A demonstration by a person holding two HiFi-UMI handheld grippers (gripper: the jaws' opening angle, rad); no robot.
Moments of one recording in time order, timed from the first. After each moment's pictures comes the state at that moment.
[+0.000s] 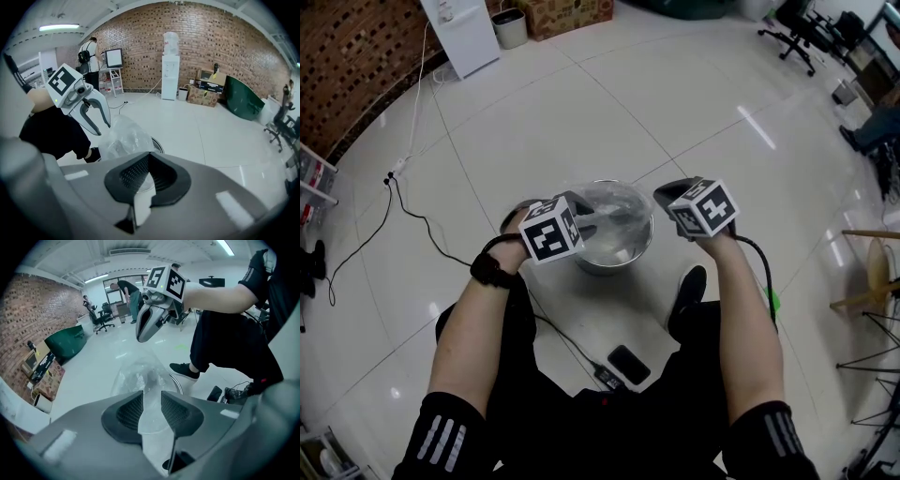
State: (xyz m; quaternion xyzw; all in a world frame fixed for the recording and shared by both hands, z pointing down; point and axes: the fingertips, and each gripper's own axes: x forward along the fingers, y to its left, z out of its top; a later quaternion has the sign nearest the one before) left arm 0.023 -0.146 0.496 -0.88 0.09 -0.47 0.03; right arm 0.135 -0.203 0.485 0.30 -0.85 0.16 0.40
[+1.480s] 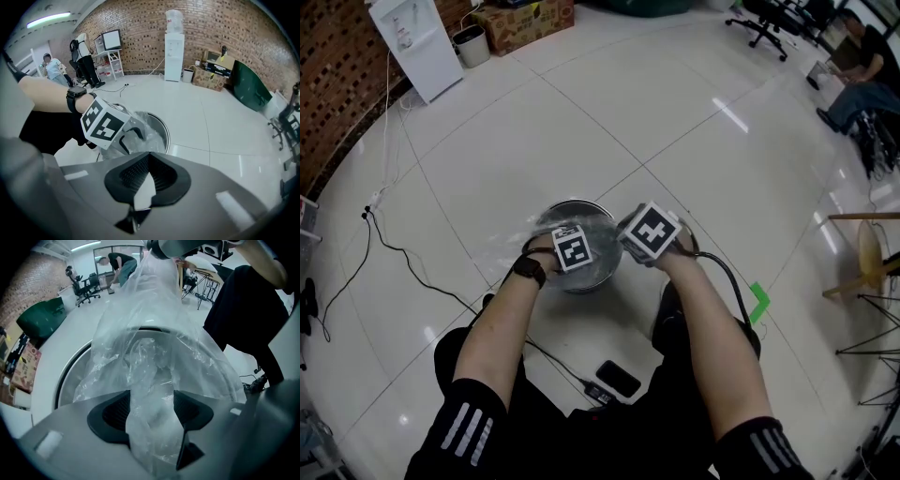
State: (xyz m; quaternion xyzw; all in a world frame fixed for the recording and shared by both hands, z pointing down) left arm 0.090 -0.178 0.694 -0.81 0.02 -0.58 -0.03; right arm 0.143 -0.195 0.546 0.27 -0.81 0.18 0.48
